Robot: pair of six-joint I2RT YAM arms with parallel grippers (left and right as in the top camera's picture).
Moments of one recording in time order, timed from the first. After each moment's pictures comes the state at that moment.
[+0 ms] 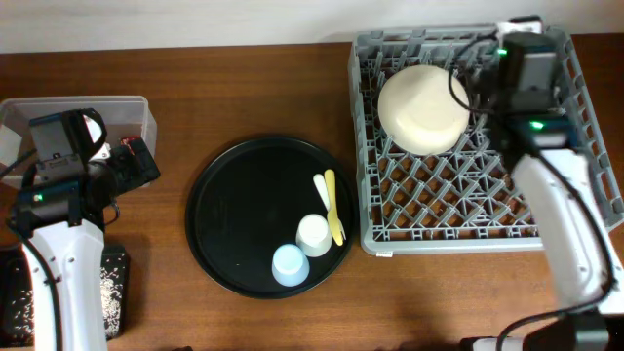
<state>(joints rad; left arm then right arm) 0.25 1.32 1.29 -0.90 -0.04 -0.15 0.00 1.54 1.42 -0.45 0.45 -0.18</state>
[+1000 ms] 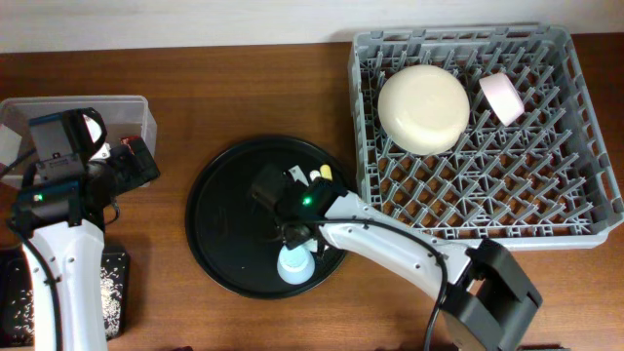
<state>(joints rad) 0.25 1.32 1.29 -0.90 -0.04 -0.15 0.88 1.85 1.42 -0.92 0.19 0.39</state>
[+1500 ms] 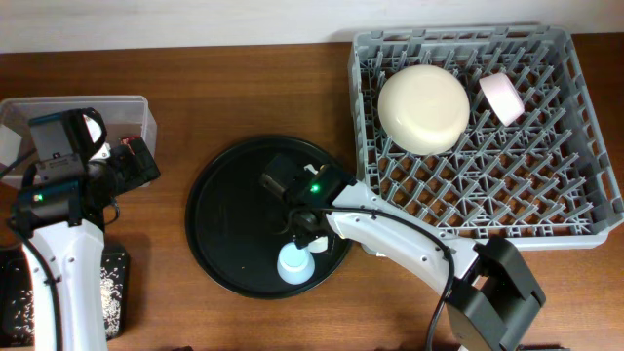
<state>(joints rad) 0.25 1.32 1.29 -0.90 -0.04 -0.15 0.83 1.85 1.46 -1.03 0.13 0.39</state>
